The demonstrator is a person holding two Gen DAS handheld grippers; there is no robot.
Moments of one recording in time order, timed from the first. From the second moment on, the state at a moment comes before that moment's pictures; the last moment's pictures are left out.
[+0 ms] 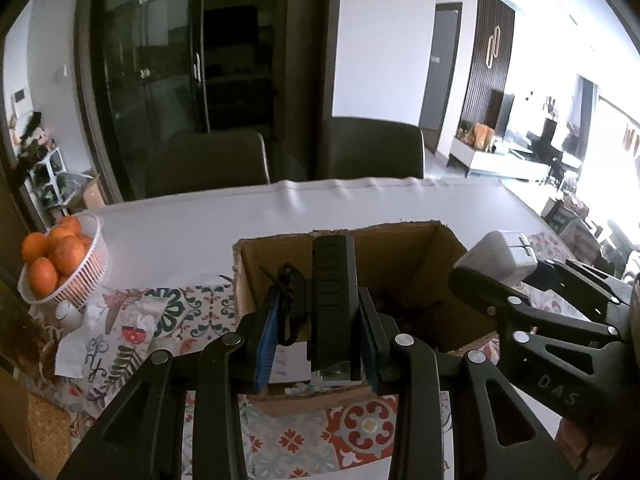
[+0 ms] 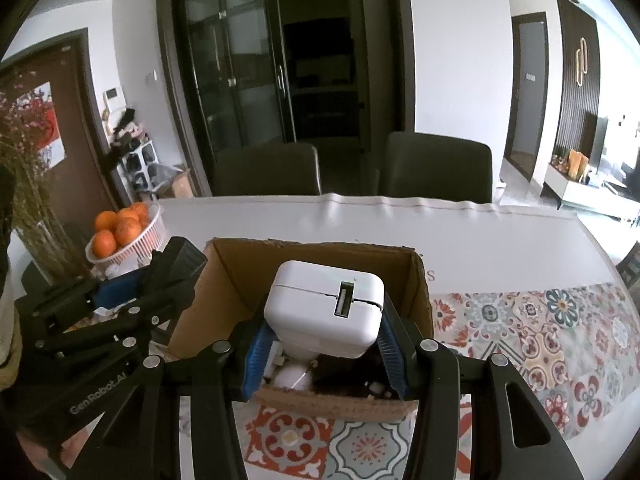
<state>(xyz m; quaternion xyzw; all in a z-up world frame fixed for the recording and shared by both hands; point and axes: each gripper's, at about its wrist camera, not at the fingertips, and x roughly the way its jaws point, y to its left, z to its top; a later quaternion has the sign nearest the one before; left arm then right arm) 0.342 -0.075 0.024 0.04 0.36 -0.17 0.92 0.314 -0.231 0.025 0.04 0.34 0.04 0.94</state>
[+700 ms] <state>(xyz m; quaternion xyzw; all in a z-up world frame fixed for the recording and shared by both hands) 0.367 -0.081 0.021 0.05 0.42 -0.13 0.90 0.350 -0.249 0.015 0.07 0.41 0.01 0.91</state>
